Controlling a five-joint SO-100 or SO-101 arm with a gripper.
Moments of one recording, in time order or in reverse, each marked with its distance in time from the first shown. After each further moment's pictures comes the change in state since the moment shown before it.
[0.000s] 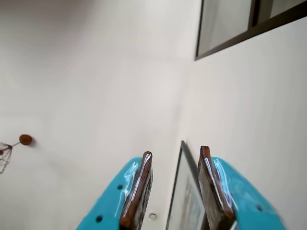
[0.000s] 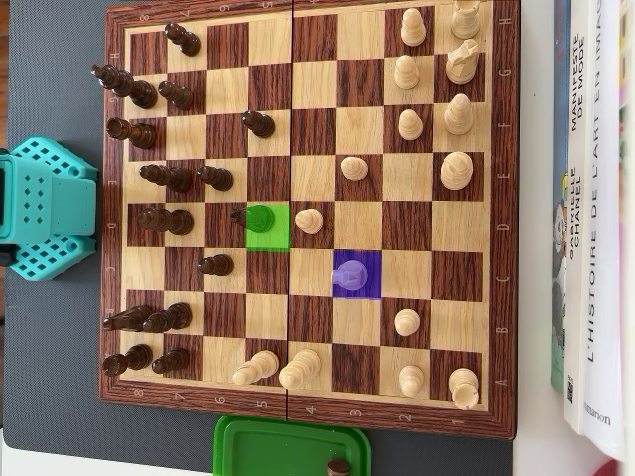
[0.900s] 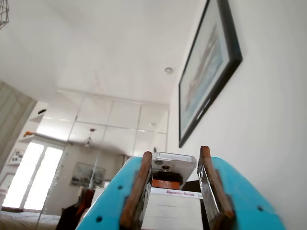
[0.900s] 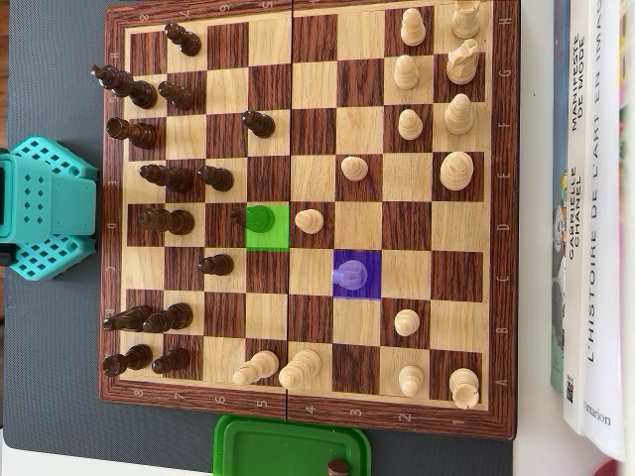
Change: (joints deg) arm -0.3 -0.1 -5.5 52.6 0.0
